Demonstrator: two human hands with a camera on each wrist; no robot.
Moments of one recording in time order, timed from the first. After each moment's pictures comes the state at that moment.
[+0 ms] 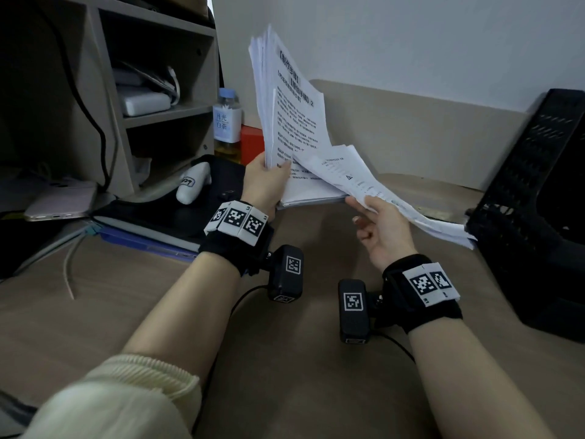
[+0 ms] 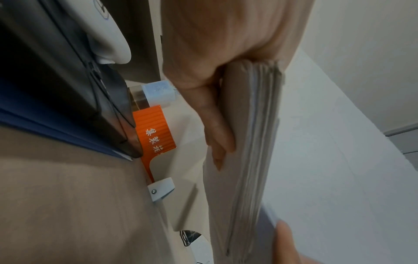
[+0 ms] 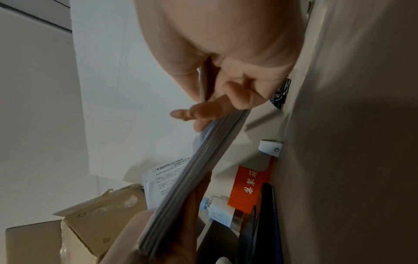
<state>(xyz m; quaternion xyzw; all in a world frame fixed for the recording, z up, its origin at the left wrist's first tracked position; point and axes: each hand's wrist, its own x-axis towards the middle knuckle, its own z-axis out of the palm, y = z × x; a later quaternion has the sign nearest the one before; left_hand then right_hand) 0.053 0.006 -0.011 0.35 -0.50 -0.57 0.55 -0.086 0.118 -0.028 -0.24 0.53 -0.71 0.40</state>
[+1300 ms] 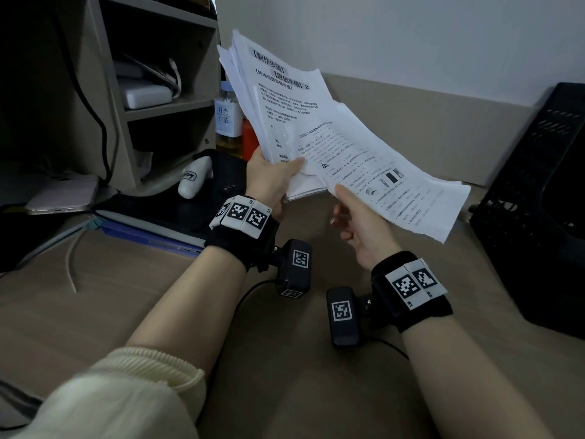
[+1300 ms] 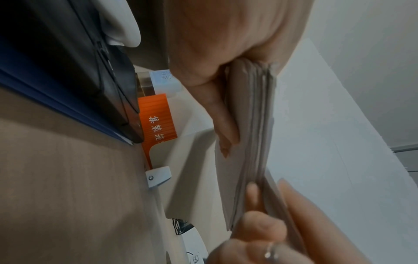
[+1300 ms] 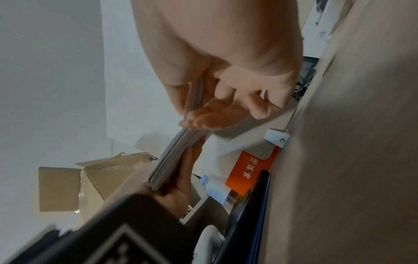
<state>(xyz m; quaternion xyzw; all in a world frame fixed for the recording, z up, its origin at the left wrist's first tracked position) 0.049 0.006 -0.014 0.30 -0.44 -0.62 0.58 -0.062 0.109 -0.035 -0.32 0.58 -0.64 0.38</state>
